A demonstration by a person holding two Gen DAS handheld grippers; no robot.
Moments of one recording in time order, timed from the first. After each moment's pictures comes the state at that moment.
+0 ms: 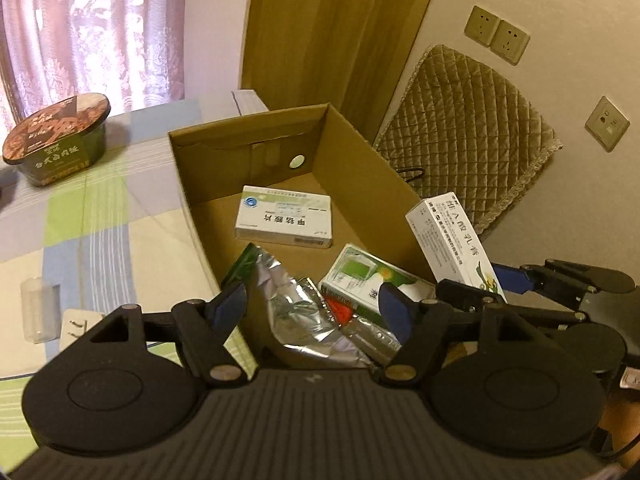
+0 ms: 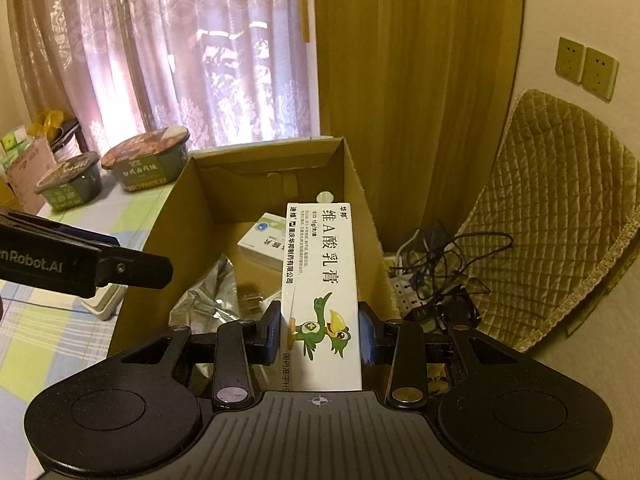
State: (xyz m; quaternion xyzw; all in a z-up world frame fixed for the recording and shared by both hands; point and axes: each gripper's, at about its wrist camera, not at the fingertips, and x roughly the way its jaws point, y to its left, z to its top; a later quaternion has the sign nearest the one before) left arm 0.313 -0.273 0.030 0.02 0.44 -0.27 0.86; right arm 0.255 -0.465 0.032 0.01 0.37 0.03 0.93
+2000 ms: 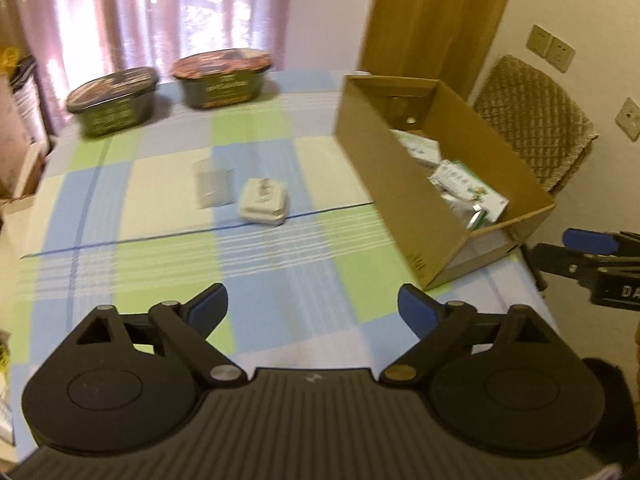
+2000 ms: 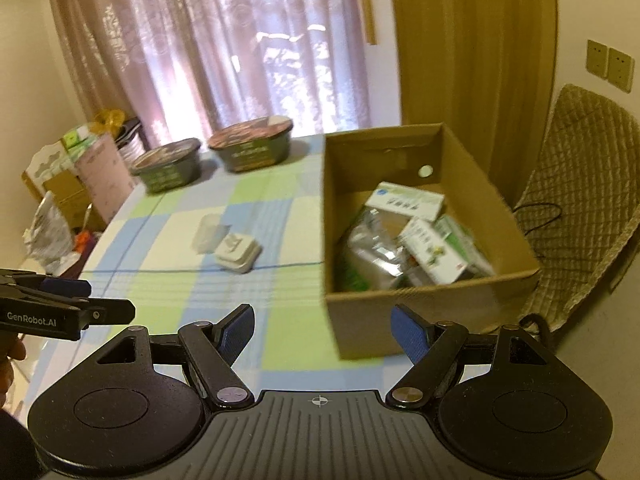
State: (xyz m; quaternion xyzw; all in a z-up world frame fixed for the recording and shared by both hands) left arm 0.173 -0.066 0.042 0.01 0.44 -0.16 0.88; right arm 0.129 -0.340 0.067 0.05 0.38 0.09 0.92
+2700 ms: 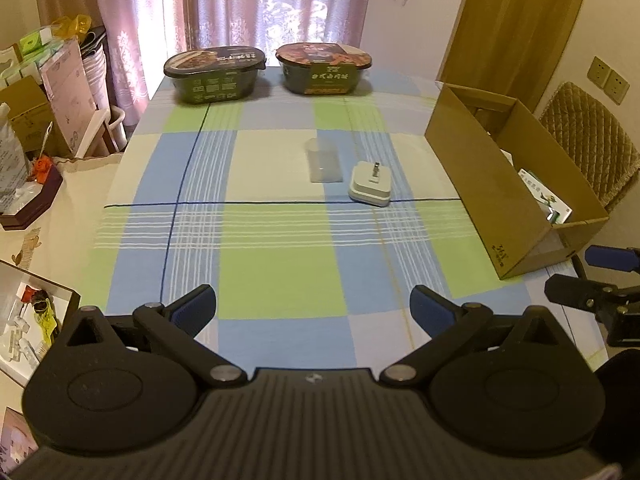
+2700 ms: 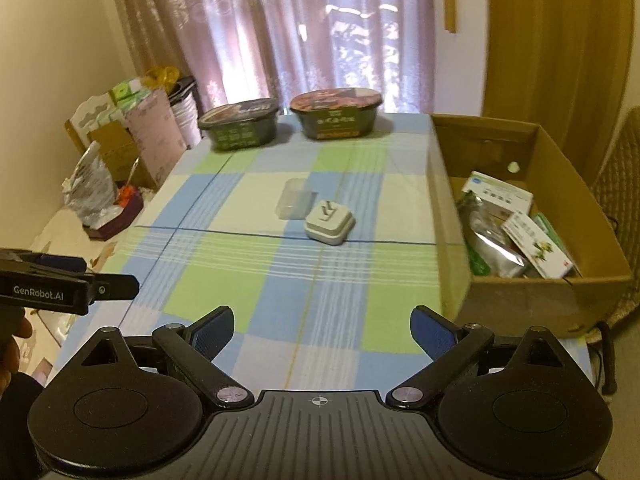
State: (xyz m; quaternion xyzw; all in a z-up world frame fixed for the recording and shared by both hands) left arm 0.148 0.037 0.040 -0.01 0.44 -0.08 0.89; right arm 0.128 -0.233 0.052 0.01 0.40 0.16 0.90
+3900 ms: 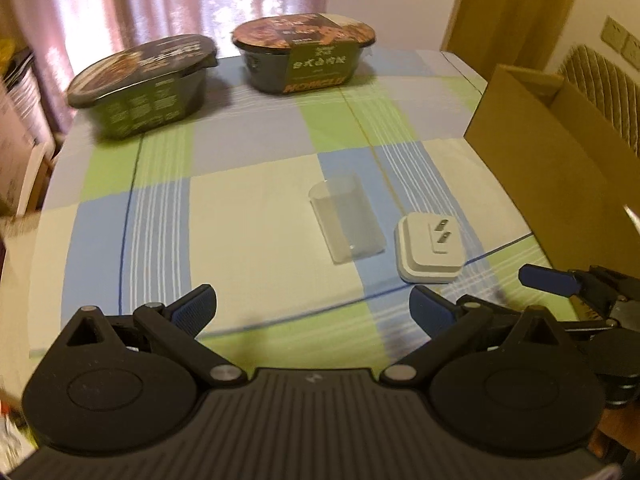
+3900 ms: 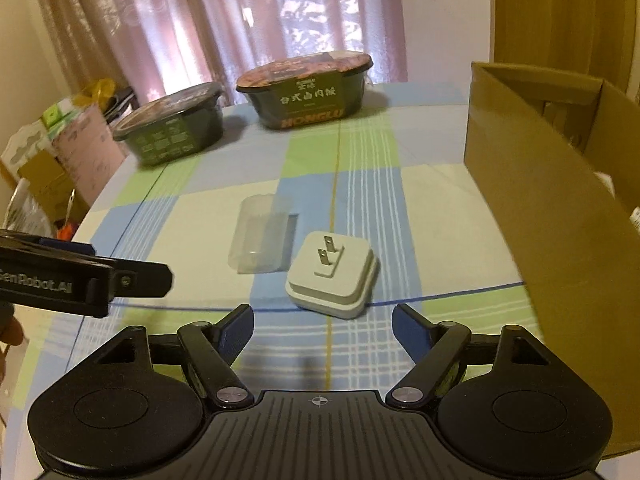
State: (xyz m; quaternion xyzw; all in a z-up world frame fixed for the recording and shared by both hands) left arm 0.373 0.036 -0.055 0.05 0.47 -0.16 0.87; right arm 0.306 -0.166 -0.074 0.06 0.41 0.08 0.91
